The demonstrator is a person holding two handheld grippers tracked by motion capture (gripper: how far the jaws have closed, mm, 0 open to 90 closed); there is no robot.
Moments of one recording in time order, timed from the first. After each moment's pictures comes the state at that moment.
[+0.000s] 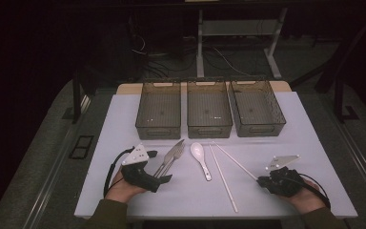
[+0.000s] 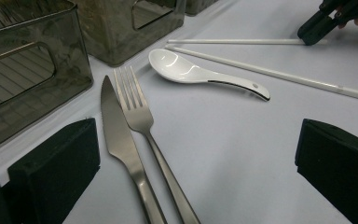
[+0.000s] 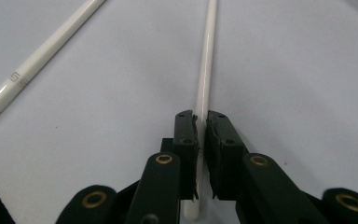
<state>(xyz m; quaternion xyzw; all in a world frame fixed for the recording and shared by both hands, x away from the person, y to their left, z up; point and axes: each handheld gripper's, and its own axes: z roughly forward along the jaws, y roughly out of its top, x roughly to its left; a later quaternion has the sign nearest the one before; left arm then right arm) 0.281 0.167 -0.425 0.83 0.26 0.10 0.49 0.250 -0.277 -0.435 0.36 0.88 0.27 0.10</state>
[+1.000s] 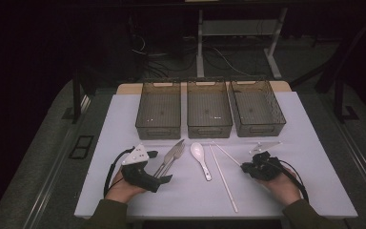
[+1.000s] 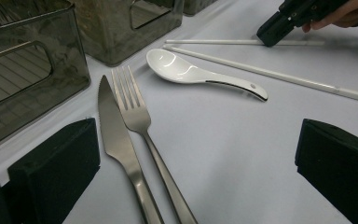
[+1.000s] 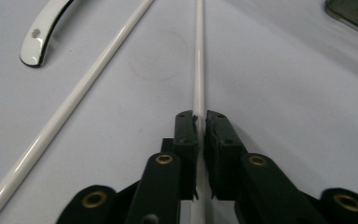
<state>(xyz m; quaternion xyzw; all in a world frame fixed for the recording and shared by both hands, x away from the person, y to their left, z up) 0.281 0.167 -0.425 0.83 0.26 0.09 0.49 0.291 -0.238 -0.440 0.41 0.86 0.30 0.10</state>
